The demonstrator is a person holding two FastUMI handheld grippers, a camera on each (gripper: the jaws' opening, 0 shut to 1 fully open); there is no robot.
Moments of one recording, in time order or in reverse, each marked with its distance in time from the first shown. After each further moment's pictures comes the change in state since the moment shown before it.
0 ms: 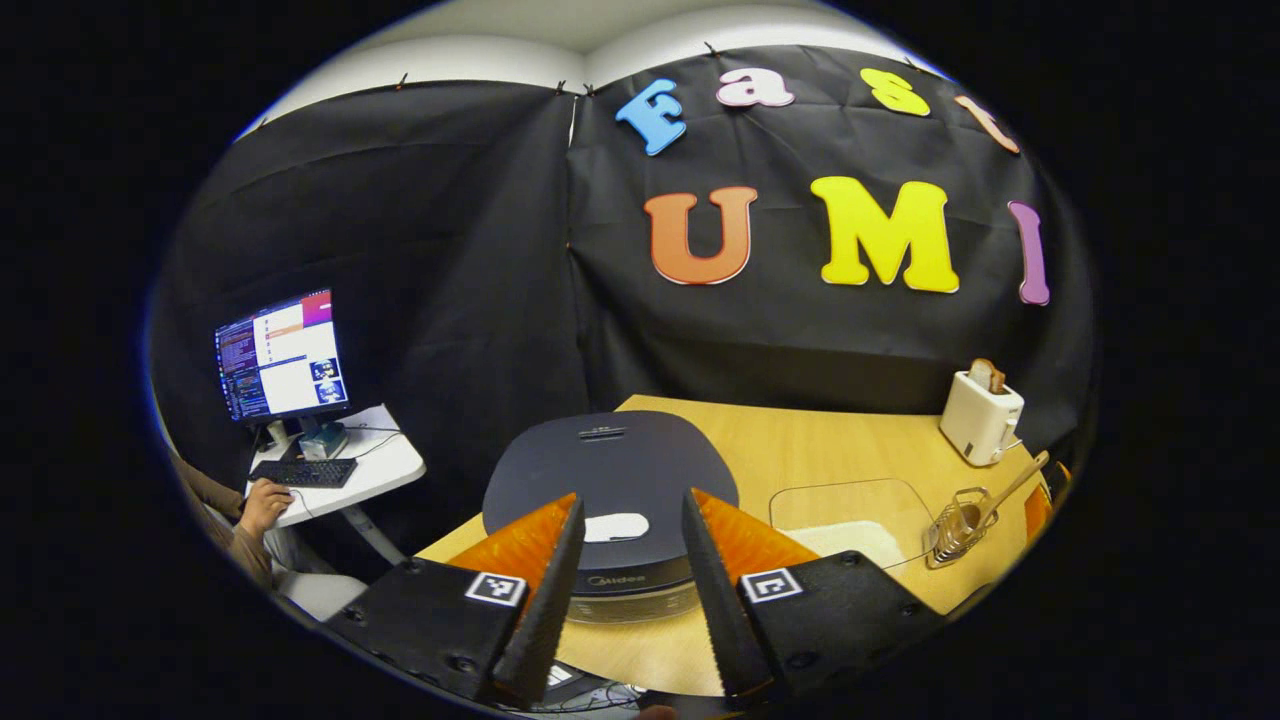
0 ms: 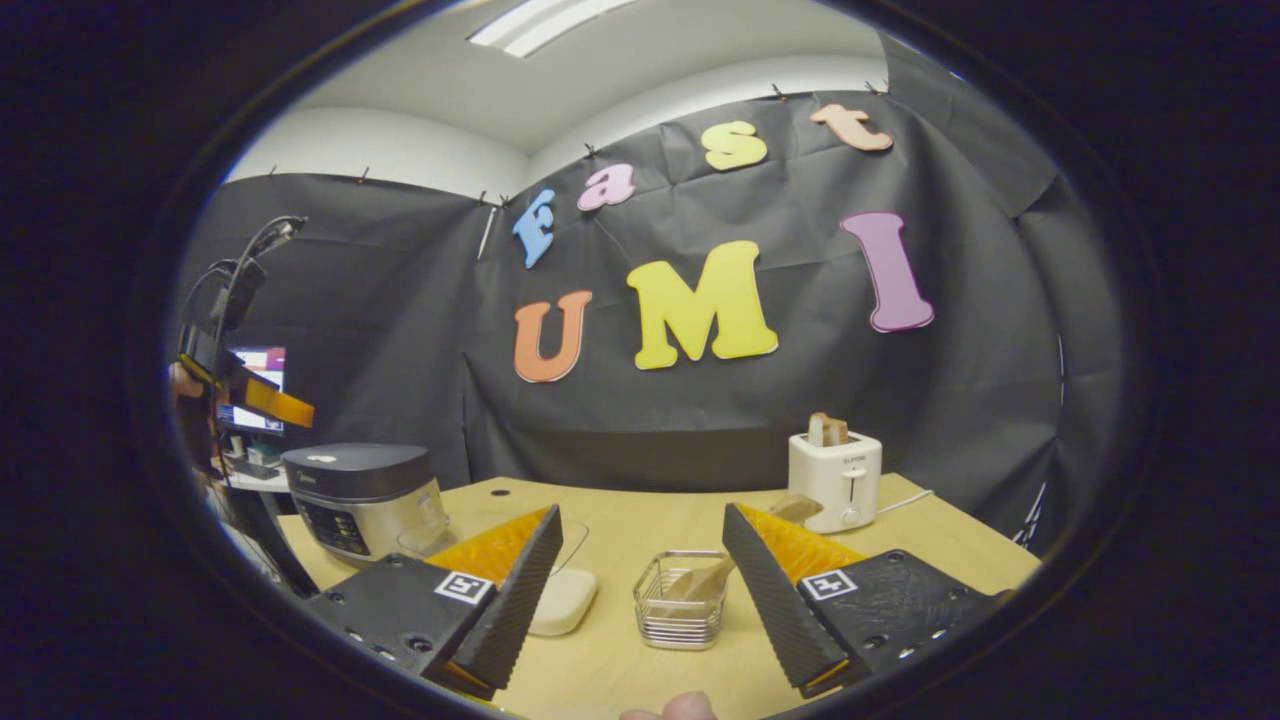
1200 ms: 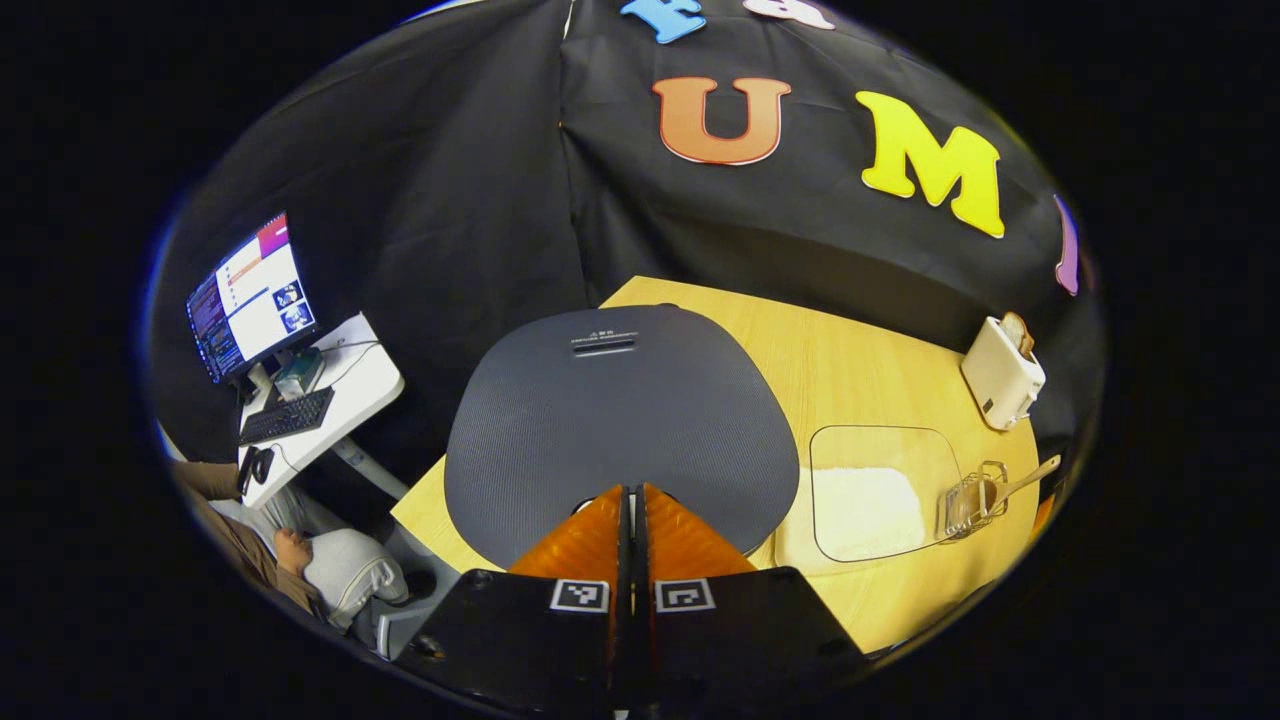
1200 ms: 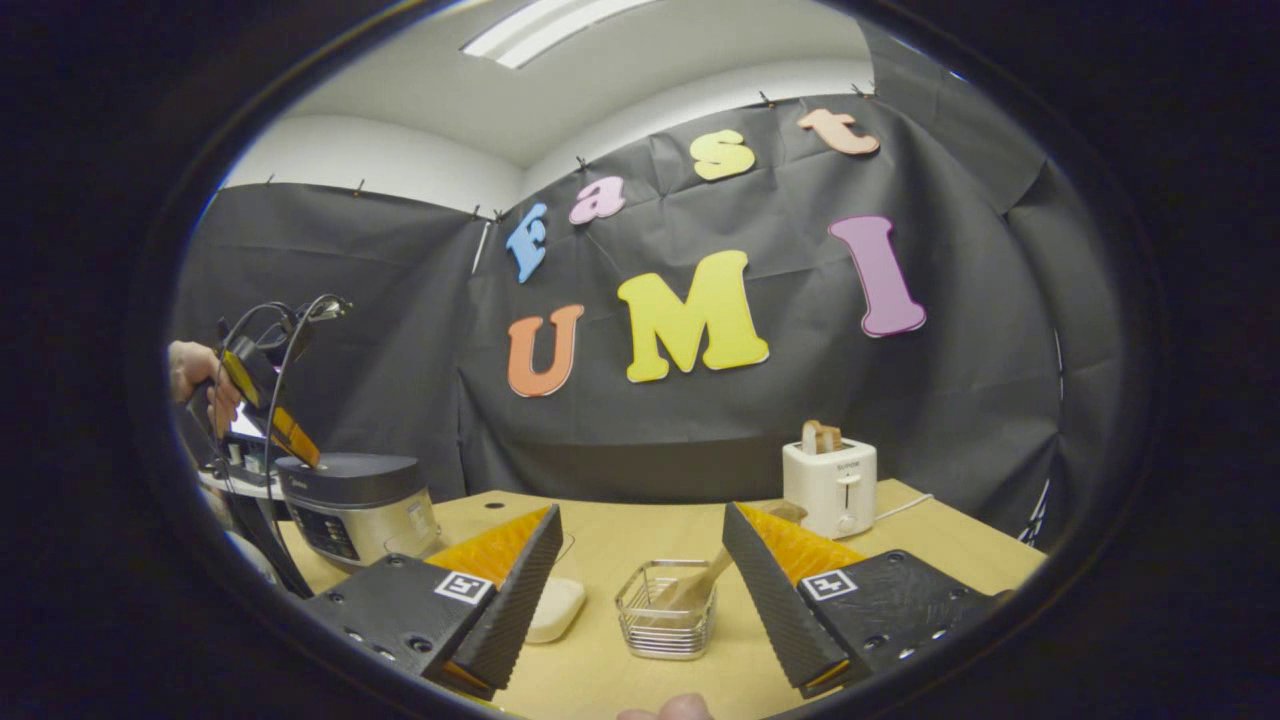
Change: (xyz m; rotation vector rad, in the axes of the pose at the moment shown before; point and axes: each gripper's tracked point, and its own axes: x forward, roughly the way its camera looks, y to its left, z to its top) left arm 0.045 0.006 -0.046 0.000 0.357 -0.028; right arm 0.006 -0.016 -0.004 0.016 -0.041 -0.018
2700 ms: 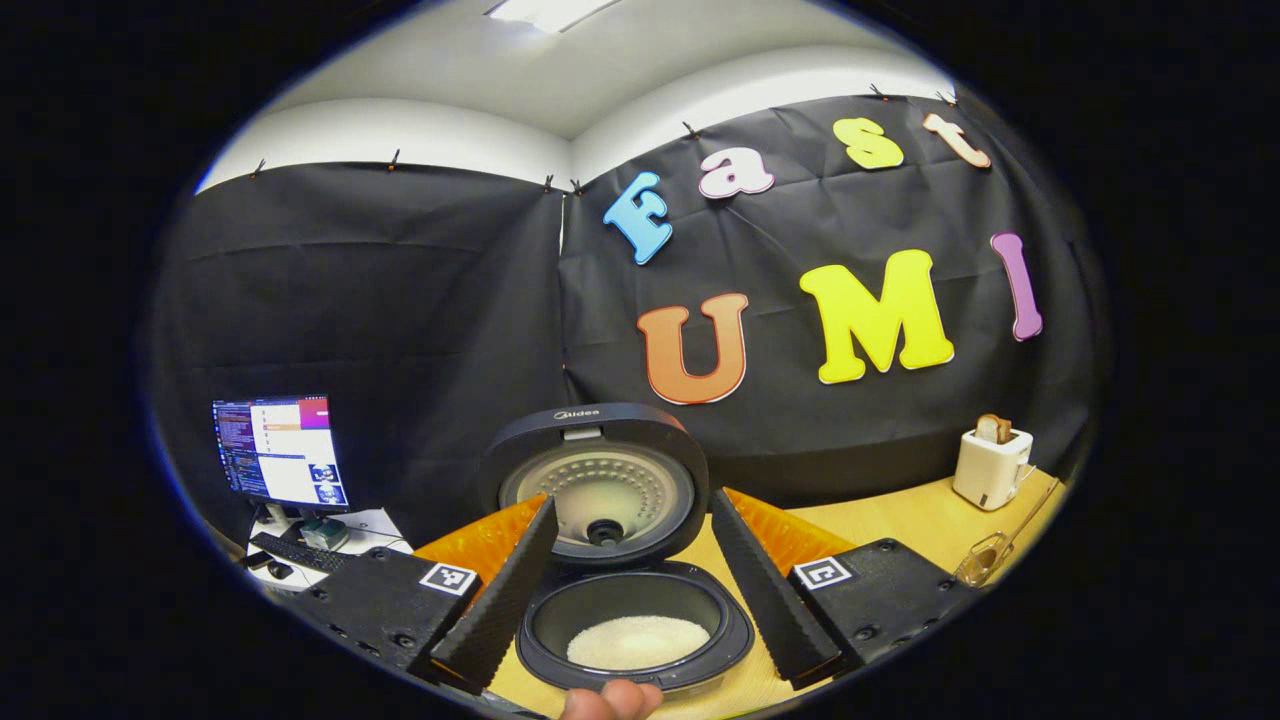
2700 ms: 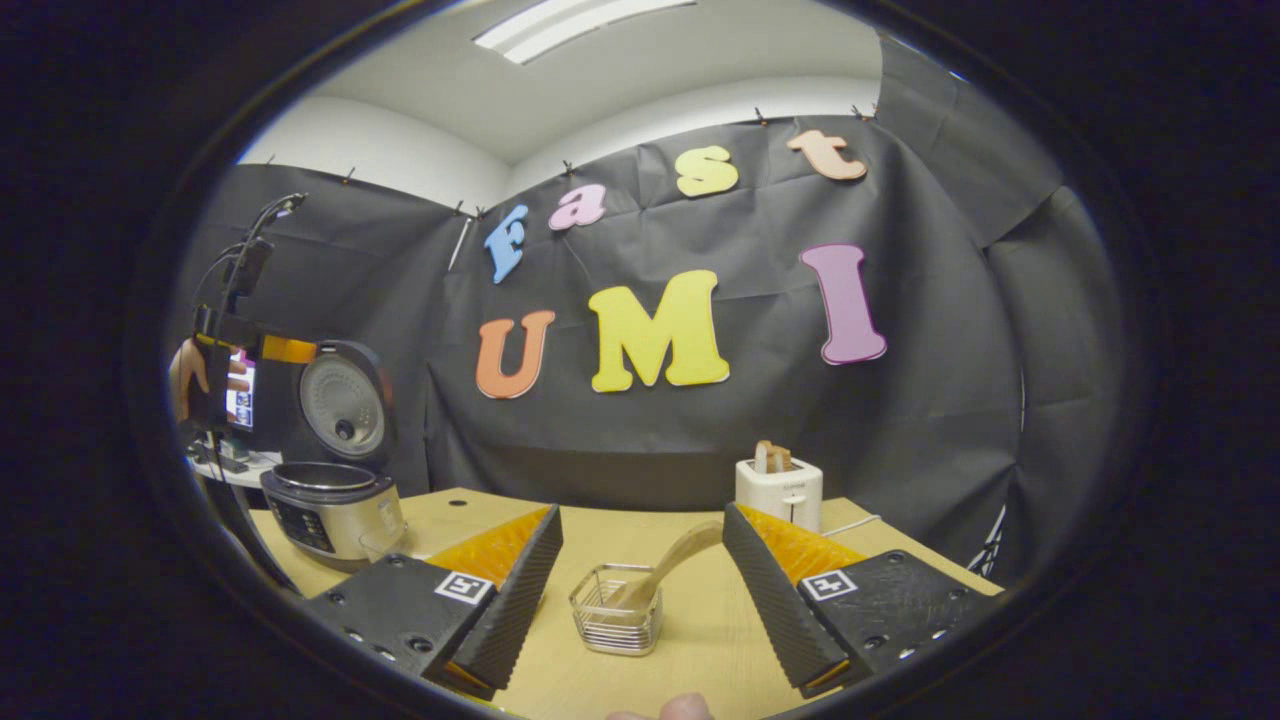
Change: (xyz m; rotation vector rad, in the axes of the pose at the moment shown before) left arm -0.087 -0.013 0.108 0.098 -0.754 0.016; right arm -0.030 -0.025 0.024 -0.064 -0.010 -0.103
